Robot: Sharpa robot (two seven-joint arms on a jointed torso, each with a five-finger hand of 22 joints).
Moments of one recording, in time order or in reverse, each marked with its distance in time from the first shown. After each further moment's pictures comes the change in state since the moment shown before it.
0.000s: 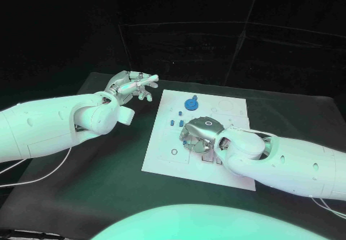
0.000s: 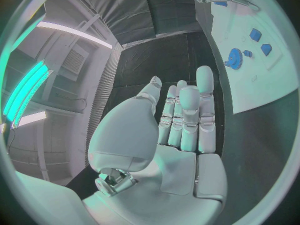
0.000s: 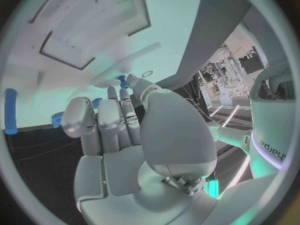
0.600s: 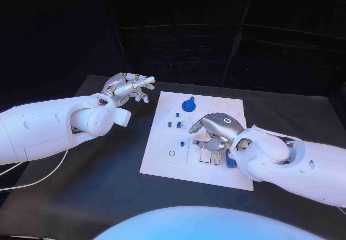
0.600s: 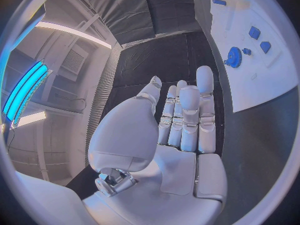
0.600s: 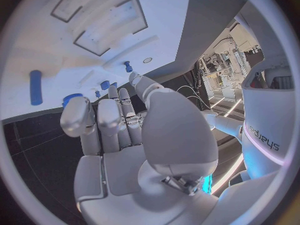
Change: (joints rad) left arm 0.000 0.004 0.000 -0.021 0.000 0.013 -0.005; left_hand 0.005 0.005 -0.003 -0.003 0.000 -0.004 0.004 0.000 -0.001 -0.006 -0.001 0.004 0.000 -0.004 0.004 -0.003 -0.002 0.000 0.000 0.000 -0.004 -0.003; right arm 0.010 -0.187 0.032 0.140 0.024 -0.143 0.013; right_hand -0.004 -0.015 -0.050 0.014 0.010 -0.021 -0.007 0.000 0.002 -0.016 -0.003 0.042 0.006 0.000 0.000 -0.010 -0.012 0.000 -0.003 0.003 -0.008 -0.010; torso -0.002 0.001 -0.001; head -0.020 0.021
